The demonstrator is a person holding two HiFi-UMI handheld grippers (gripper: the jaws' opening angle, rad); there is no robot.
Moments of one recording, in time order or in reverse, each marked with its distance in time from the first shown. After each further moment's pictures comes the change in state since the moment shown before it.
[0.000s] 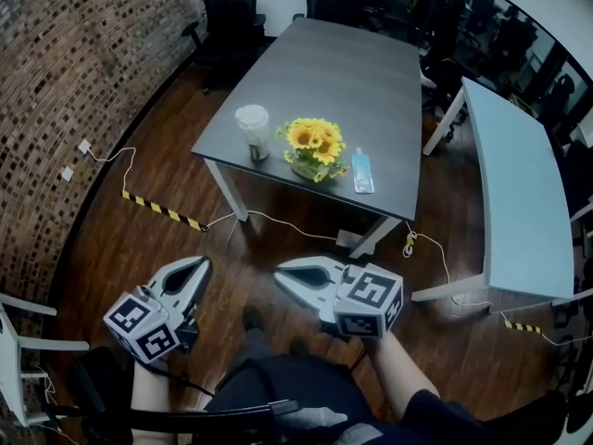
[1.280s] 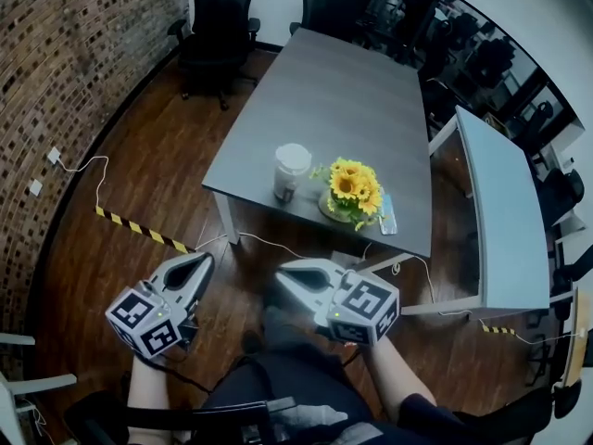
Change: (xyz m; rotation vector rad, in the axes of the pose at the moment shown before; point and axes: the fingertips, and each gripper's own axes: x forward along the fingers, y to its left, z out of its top) left arm 0.025 0.207 0.049 -0.043 -0.042 -0.128; right arm 0.180 -0.080 0.053 -0.103 0.119 -0.201
